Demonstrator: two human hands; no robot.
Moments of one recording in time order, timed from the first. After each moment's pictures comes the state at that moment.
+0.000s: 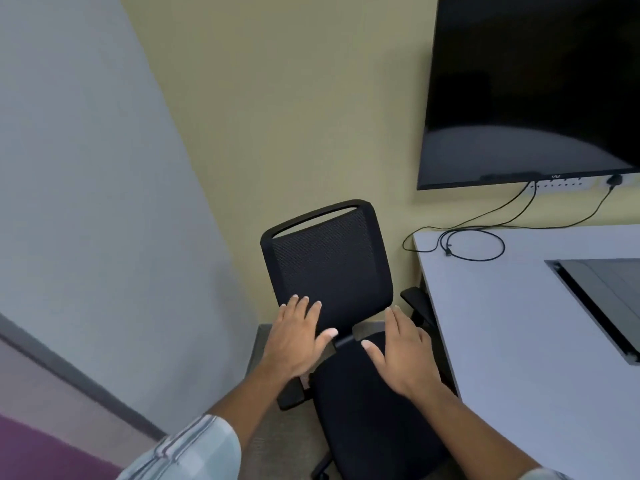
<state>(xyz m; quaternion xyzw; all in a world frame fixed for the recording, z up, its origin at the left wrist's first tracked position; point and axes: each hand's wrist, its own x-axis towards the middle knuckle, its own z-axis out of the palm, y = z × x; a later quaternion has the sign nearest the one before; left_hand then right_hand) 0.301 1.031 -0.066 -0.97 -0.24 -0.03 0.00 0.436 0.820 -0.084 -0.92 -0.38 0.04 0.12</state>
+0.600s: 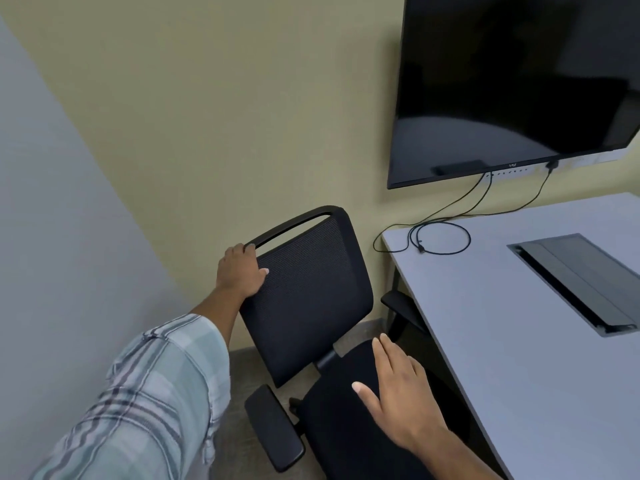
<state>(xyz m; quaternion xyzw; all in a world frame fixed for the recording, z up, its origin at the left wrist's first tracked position) 0.456 1.266 -0.011 -0.96 -0.28 -0.02 -0.02 0.423 0.883 -0.110 -0.93 -0.33 0.04 0.12</state>
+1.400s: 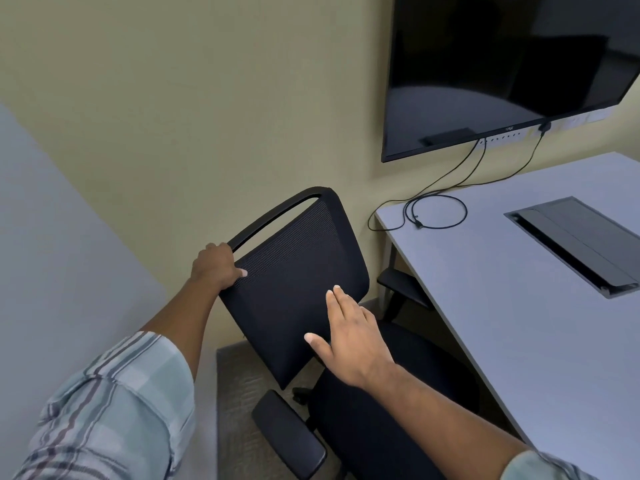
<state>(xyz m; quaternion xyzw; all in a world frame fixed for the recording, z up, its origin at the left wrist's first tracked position) 0.482 1.340 -0.050 -0.94 -0.33 0.06 -0.04 0.450 1.009 -0.098 -0.92 -0.35 0.04 0.18</state>
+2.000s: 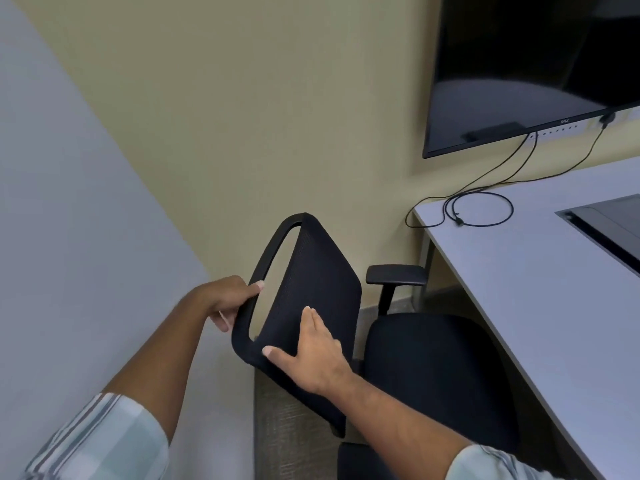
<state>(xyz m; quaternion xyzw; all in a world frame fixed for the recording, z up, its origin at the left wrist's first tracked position) 0.360 1.358 -0.016 -0.85 -0.36 0.24 -0.29 0.361 1.115 -0.092 -0.85 -0.31 0.23 0.35</state>
